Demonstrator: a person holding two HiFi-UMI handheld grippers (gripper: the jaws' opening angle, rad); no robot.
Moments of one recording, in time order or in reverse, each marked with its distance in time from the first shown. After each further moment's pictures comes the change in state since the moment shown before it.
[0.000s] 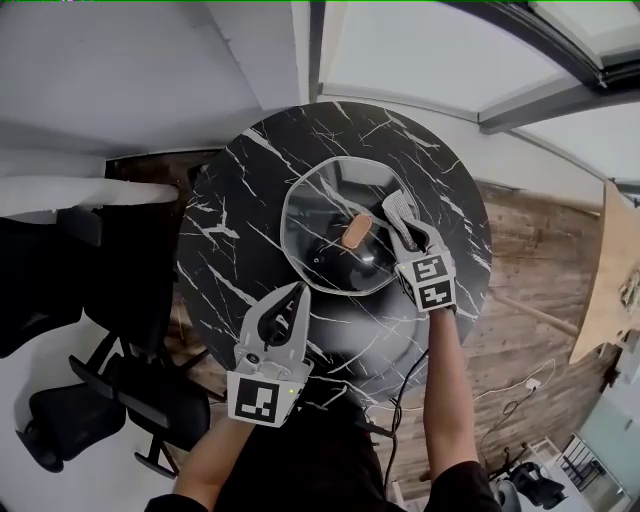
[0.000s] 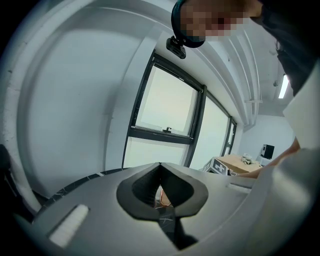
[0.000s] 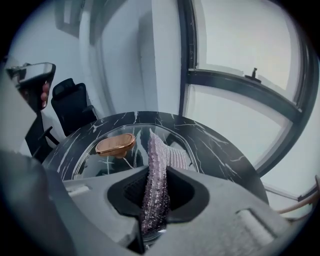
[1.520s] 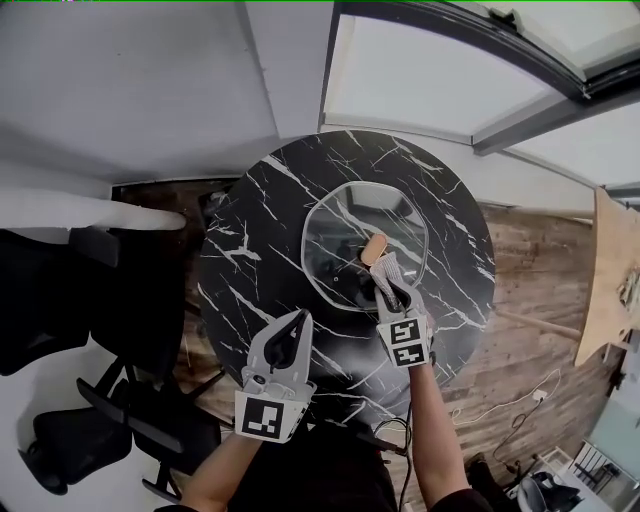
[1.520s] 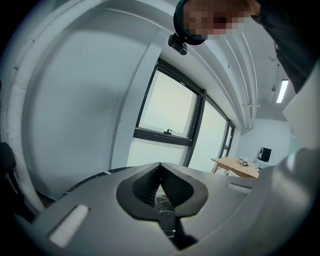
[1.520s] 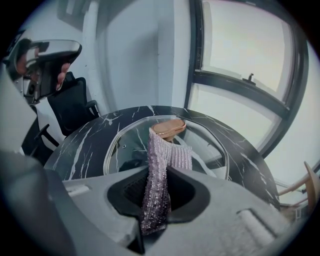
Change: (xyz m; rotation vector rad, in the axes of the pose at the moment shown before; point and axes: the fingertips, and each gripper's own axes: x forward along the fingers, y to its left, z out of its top) left arm -0.043 0.025 0.000 -0.026 -0.014 -0.021; right arm -0.024 0.101 -0.040 0.040 0.027 -0.071
